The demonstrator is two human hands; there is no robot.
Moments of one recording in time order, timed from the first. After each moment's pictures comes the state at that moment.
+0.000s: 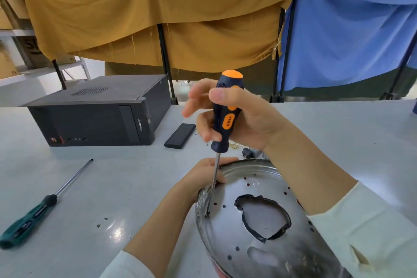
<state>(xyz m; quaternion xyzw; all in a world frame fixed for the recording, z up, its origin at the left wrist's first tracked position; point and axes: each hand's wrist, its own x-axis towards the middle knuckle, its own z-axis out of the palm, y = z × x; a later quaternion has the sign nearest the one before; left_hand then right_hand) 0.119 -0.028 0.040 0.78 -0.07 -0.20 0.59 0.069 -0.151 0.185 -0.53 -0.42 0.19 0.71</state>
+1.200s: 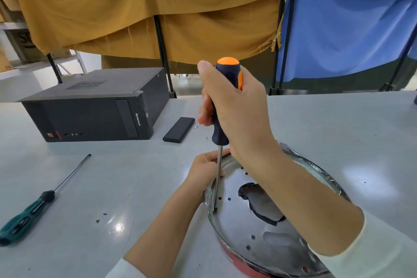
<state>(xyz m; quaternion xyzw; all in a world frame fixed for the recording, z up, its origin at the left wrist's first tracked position) 0.097 -0.036 0.043 0.80 -0.01 -0.11 0.59 0.045 -0.119 0.173 -0.60 -0.22 -0.19 0.75</state>
